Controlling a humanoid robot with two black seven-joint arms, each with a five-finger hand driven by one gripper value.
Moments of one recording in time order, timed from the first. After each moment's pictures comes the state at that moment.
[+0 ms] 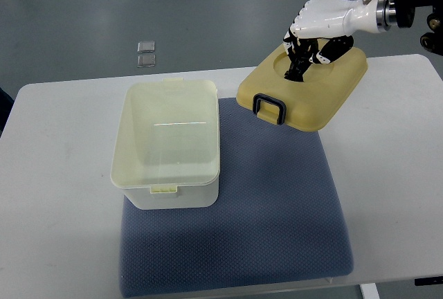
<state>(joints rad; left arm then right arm) 0.00 0.00 -0.10 -0.09 0.02 -0.23 -0.11 1.63 -0.57 -0.53 0.97 -1.37 -0.14 0.61</state>
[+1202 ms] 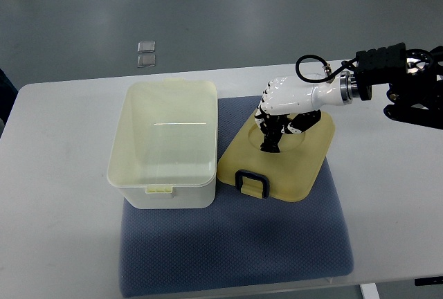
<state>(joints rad) 0.00 0.00 -0.10 -0.09 0.02 -0.23 -0.11 1.46 -0.49 -0.49 1.09 -1.46 -0.26 0.61</state>
